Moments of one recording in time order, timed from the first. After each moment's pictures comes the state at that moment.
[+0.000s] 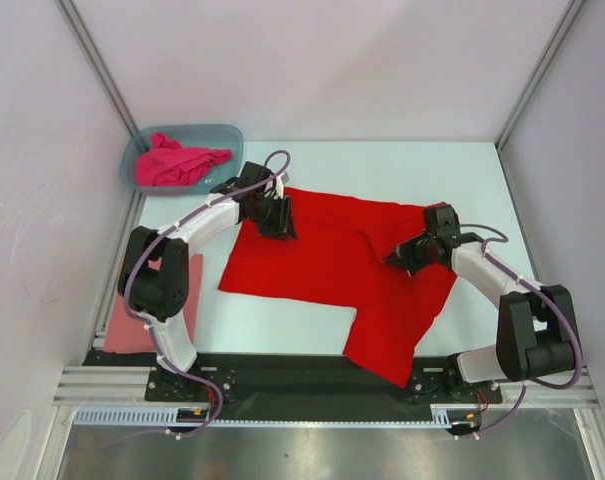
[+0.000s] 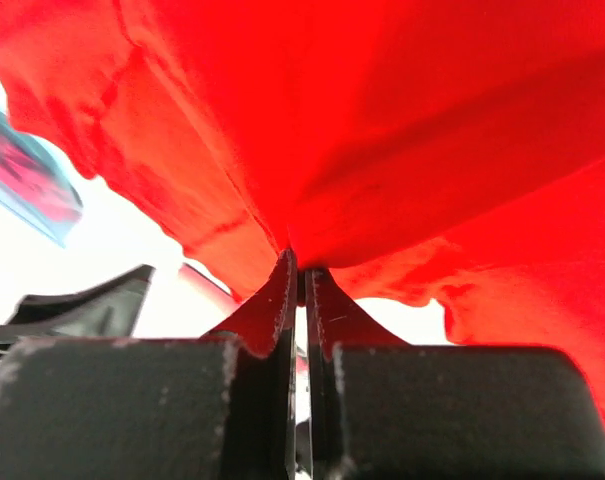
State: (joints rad) left arm -0.40 1.82 1.35 -0.55 0.37 -0.33; right arm 0.18 1.40 0.80 -0.44 -0.28 1.30
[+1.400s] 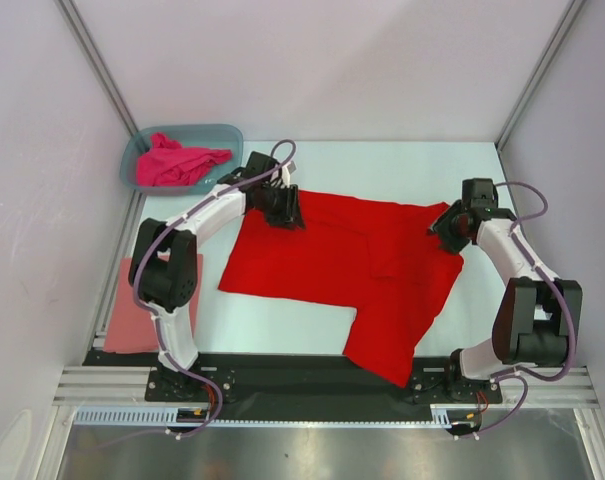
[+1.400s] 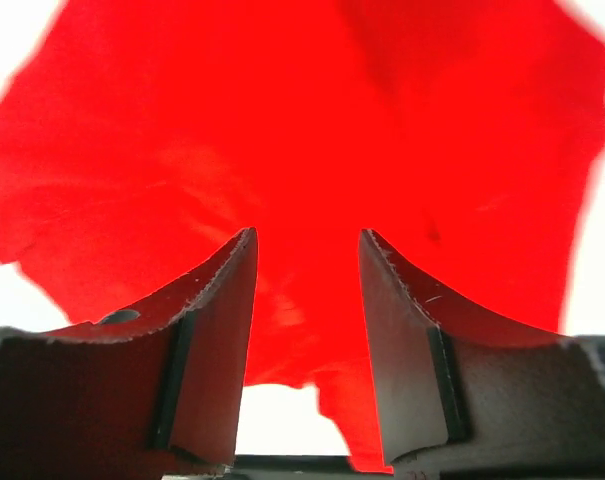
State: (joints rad) left arm -0.40 1.91 1.48 -0.55 0.40 -0.34; right arm -0.04 1.46 1.04 -0.57 -0.06 0.79
